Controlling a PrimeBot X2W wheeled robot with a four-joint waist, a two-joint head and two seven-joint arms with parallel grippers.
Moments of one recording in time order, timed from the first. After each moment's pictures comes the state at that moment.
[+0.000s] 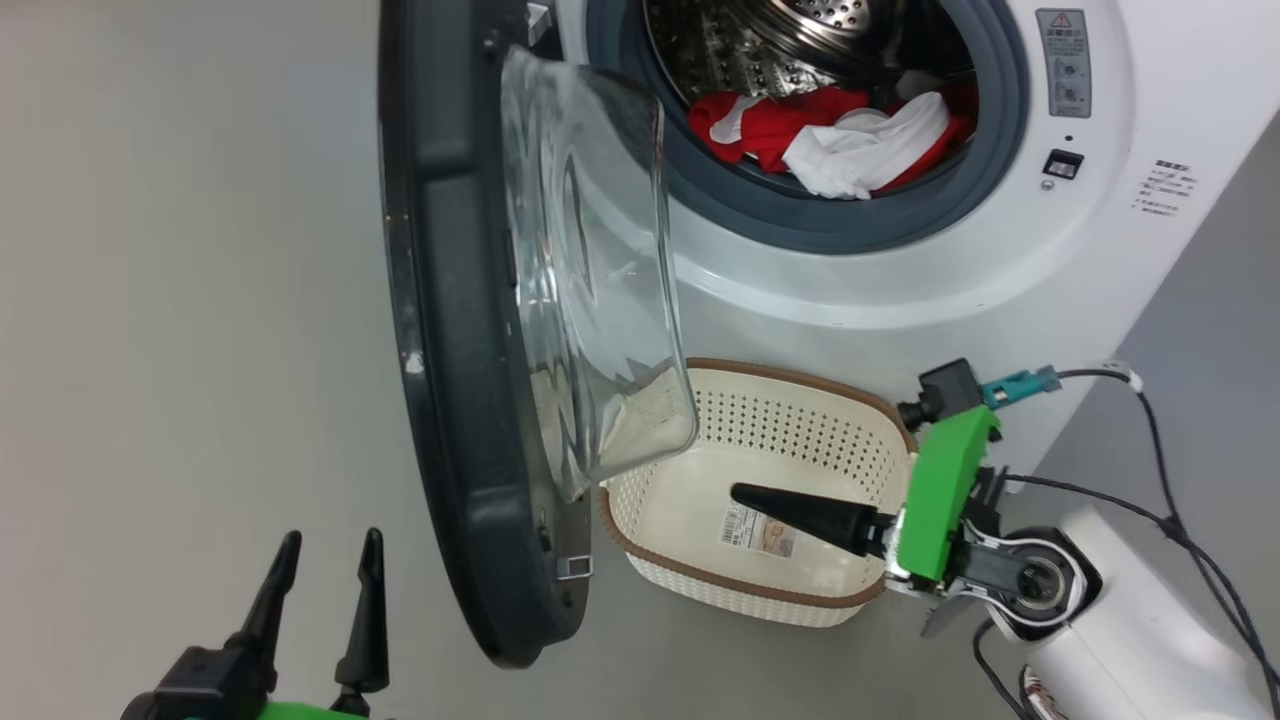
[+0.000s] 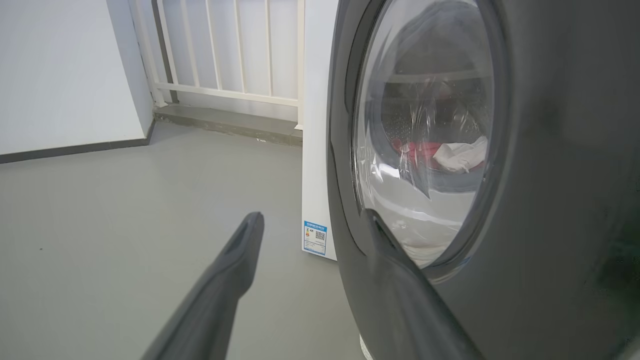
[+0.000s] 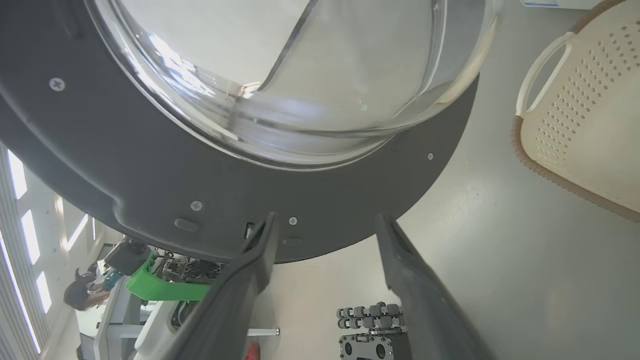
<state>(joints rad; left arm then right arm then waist) -0.02 0.03 -0.08 0.16 -0.21 -0.09 -0.25 -0.51 -0.27 0.48 0.40 1.45 0.13 0.68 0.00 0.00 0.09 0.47</state>
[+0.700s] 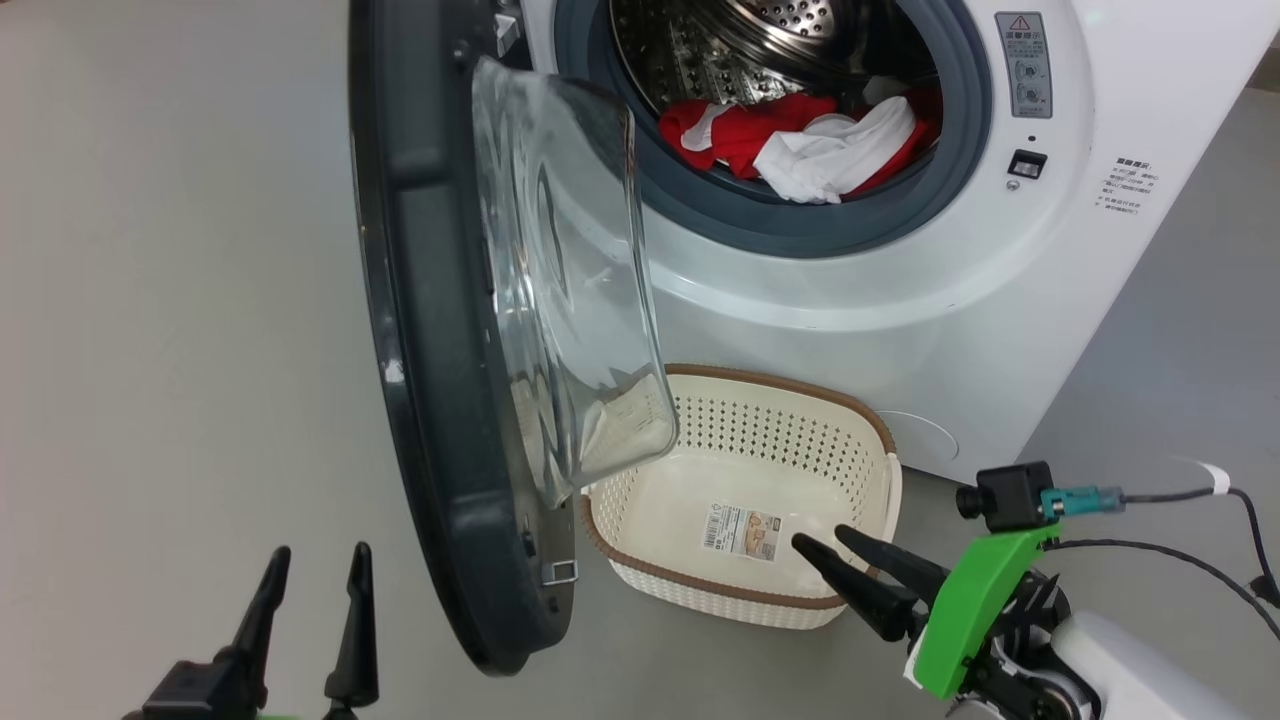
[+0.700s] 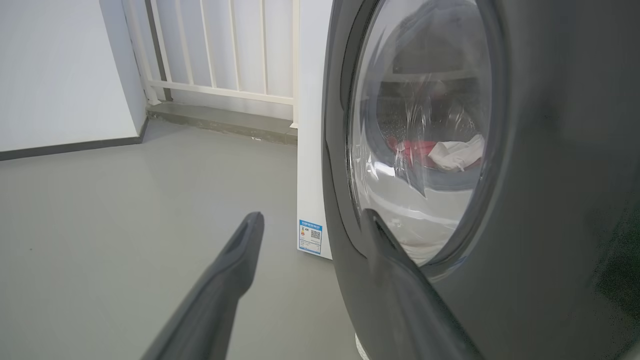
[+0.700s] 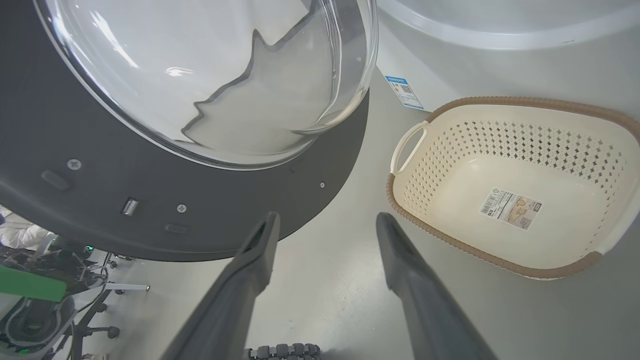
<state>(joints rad) -0.01 0.03 -0.05 0.17 -0.21 -0.09 -0.25 -0.40 -0.44 0.73 0.35 1.24 0.13 0.12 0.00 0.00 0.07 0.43</state>
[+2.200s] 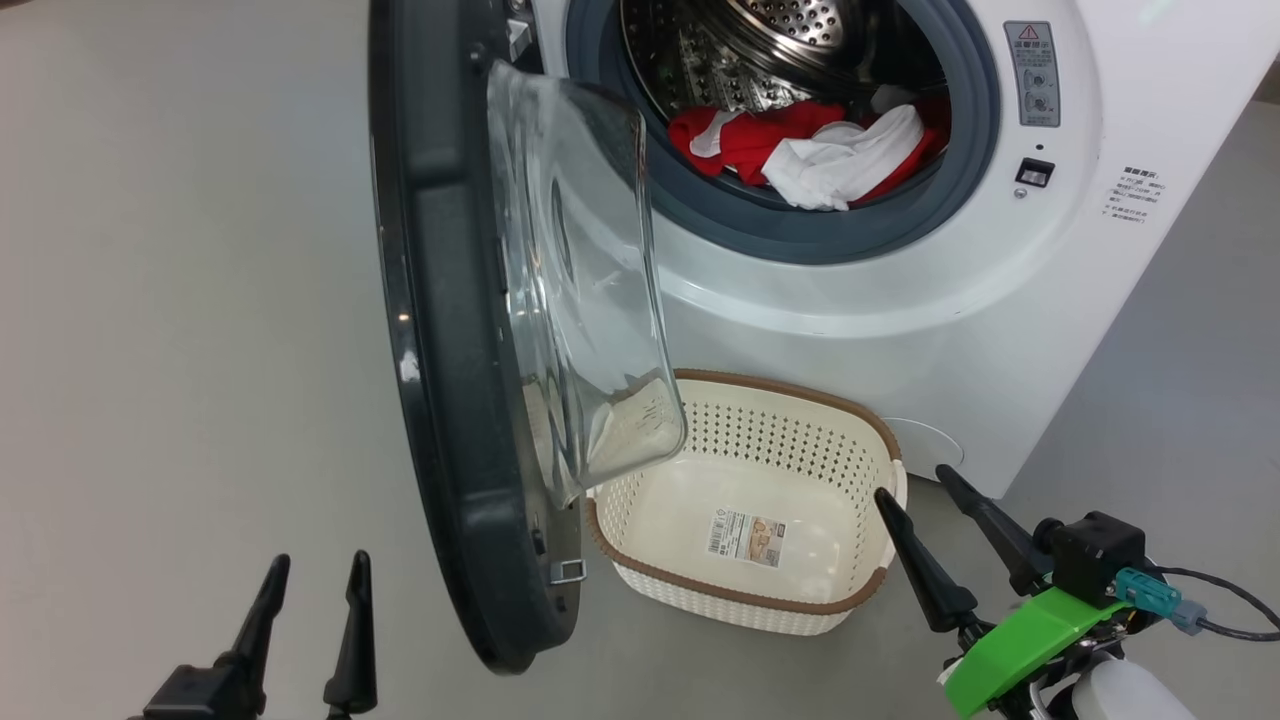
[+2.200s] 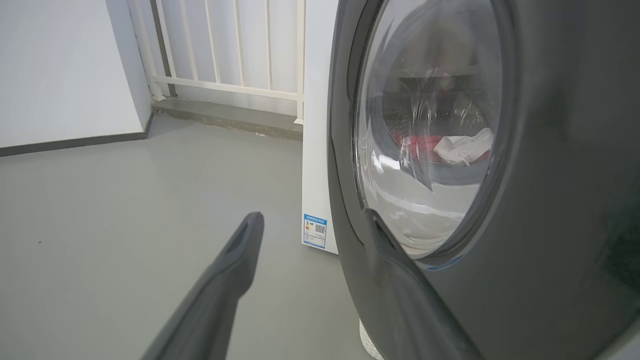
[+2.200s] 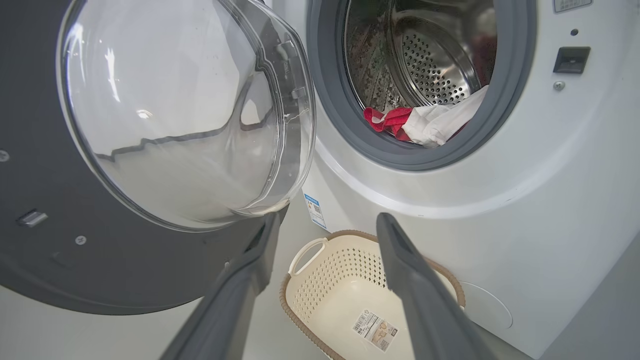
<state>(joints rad) 0.00 0.03 -0.04 0.18 -0.20 -0.10 -0.25 -0.20 -0.29 0.33 0.31 0.46 0.13 -0.25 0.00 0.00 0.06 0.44</state>
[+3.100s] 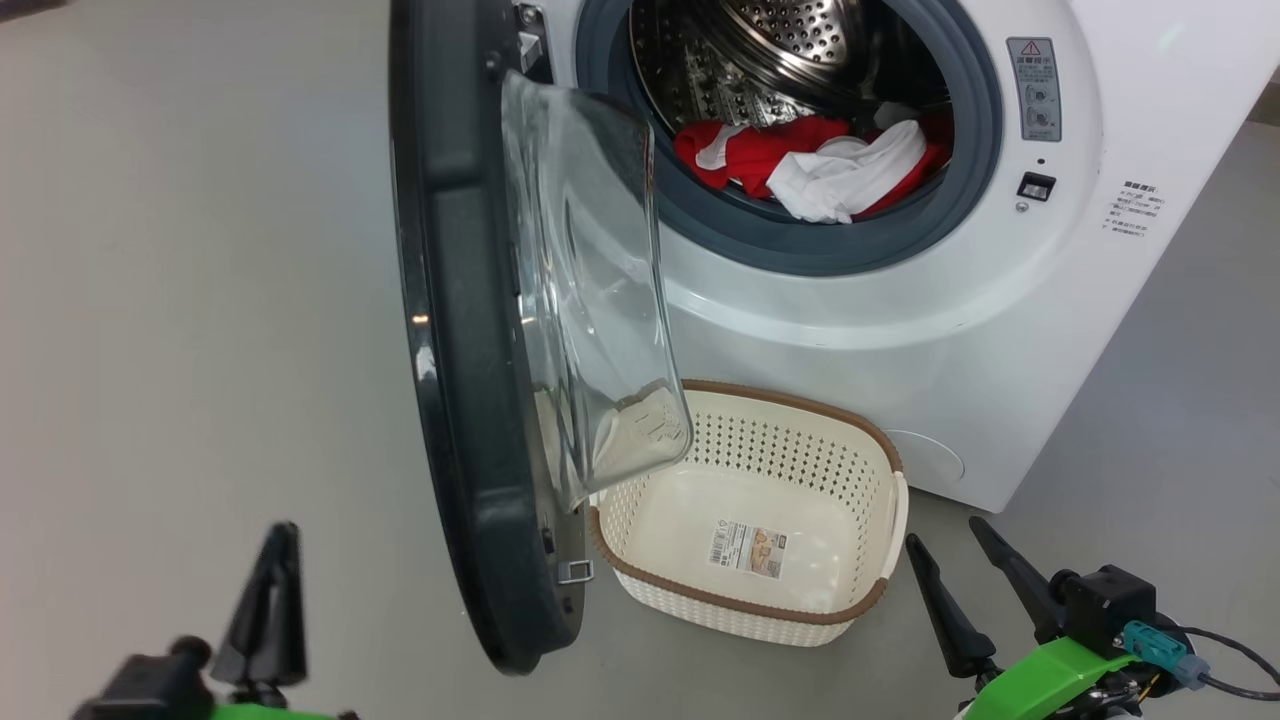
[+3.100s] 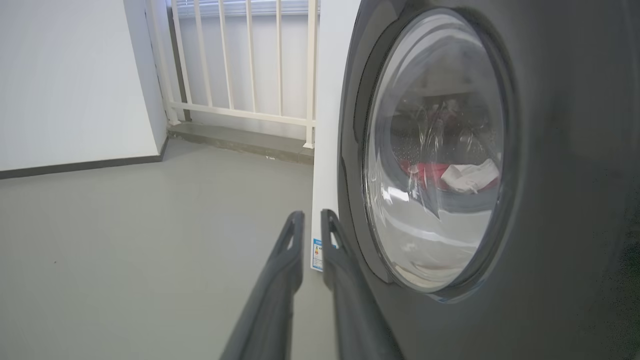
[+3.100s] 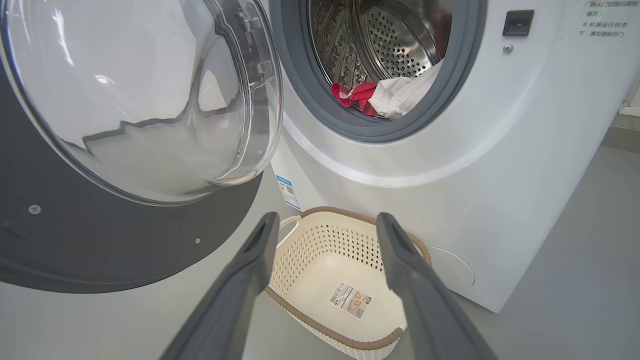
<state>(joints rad) 0.00 0.03 -0.01 0.13 -0.20 -0.10 -0.25 -0.10 -0.19 0.17 0.34 0.32 0.13 -0.25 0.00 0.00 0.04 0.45</state>
